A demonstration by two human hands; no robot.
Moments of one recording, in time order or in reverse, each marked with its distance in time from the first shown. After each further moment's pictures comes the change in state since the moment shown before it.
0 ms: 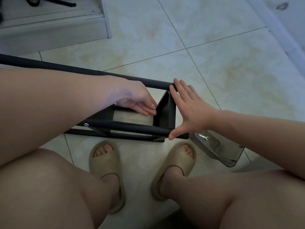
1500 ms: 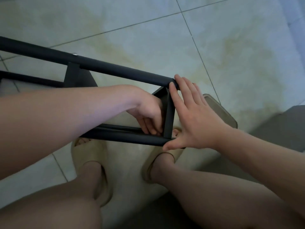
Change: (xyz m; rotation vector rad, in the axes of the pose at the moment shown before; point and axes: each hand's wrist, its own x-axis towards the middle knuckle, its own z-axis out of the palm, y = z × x) left_hand 0.060 -0.019 0.052 0.359 -0.550 -0.098; right_hand -0.026 -0.016 0.013 0.006 -0.014 0.064
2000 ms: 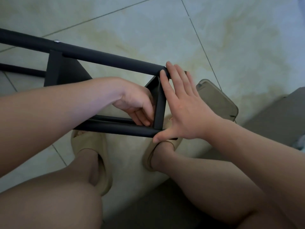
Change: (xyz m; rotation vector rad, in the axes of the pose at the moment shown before) left_hand -0.005 -0.011 0.002 -0.146 -0.009 -0.017; right_hand -0.002 -0.009 0.010 0.097 0.037 0.014
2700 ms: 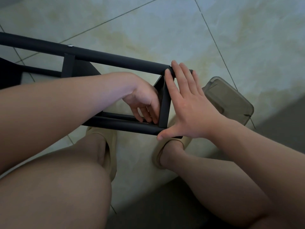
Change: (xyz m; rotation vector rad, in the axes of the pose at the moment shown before) left_hand -0.003 0.017 -0.003 0.170 -0.017 -0.188; right_hand 0.001 -0.001 0.001 0.056 0.024 -0.007
